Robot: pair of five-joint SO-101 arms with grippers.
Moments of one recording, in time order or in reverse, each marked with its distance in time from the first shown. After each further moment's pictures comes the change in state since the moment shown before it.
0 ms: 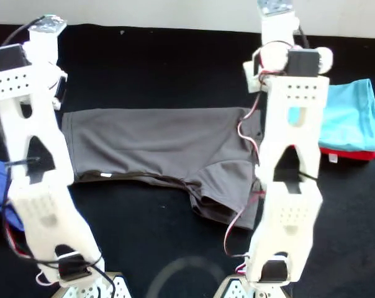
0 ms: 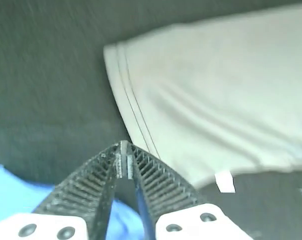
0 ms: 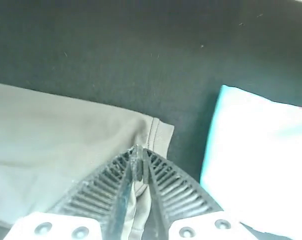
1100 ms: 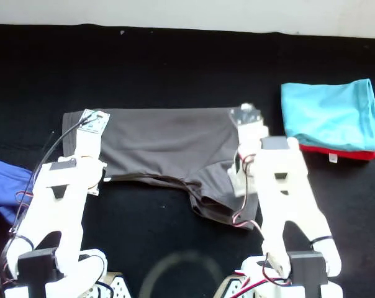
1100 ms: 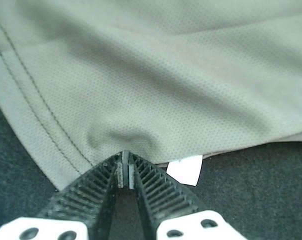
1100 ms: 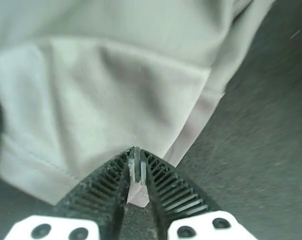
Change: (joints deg) left arm 6.1 -46.3 110.2 -68.0 0.0; right arm -3.7 -43.6 106.0 -31.9 0.2
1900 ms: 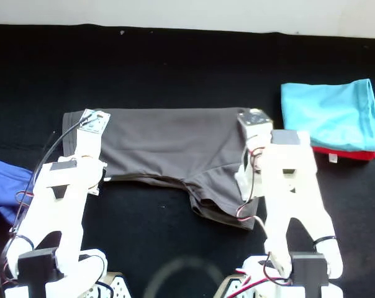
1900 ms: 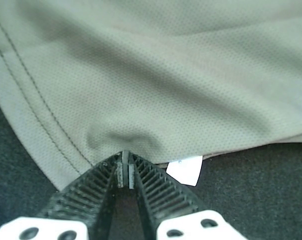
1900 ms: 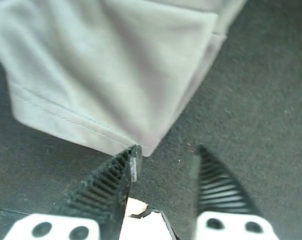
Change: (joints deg) left arm 0.5 0.0 0.1 -0.4 0.0; right arm 1.9 -0.3 -7.9 15.5 0.0
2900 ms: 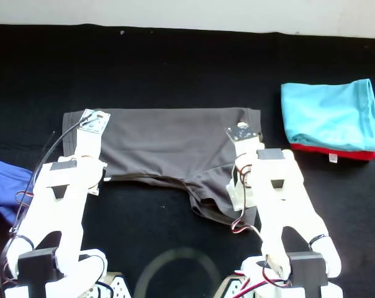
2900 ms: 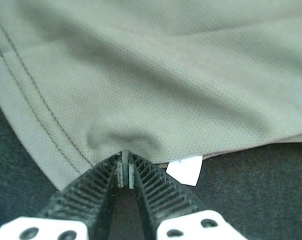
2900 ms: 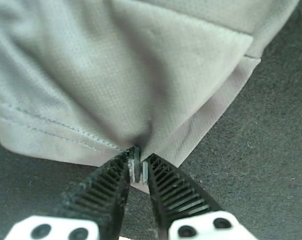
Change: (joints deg) left arm 0.0 0.0 0.0 0.0 0.0; right arm -2.2 -0.2 14.0 -16.5 0.0
